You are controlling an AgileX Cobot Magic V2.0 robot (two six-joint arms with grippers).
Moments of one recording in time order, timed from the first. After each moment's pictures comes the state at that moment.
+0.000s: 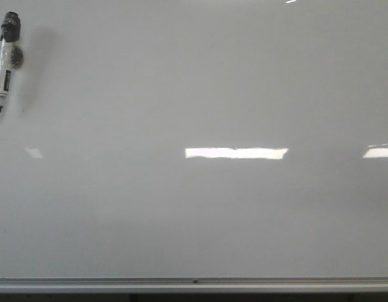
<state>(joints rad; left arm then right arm) -0.03 -0.01 0.01 -0.04 0.04 0.06 -0.02 -0.01 0.03 0.05 0.00 -0.04</state>
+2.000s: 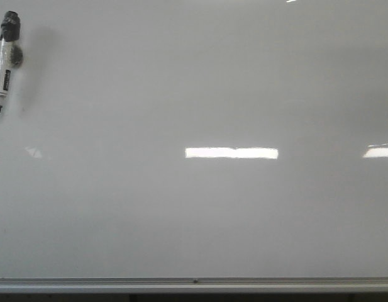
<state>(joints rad) -0.03 0.54 -0.68 -0.04 0.60 0.07 -0.02 0.55 -0.63 0.05 0.60 -0.04</state>
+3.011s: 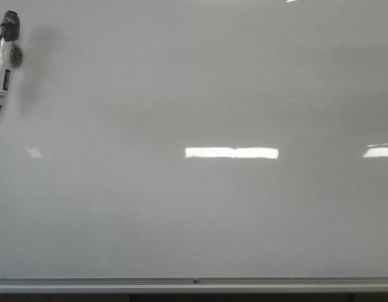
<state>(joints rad) -0.09 1.19 -0.82 -0.05 0.32 0.09 -0.02 0.55 -0.63 0.05 0.60 -0.04</state>
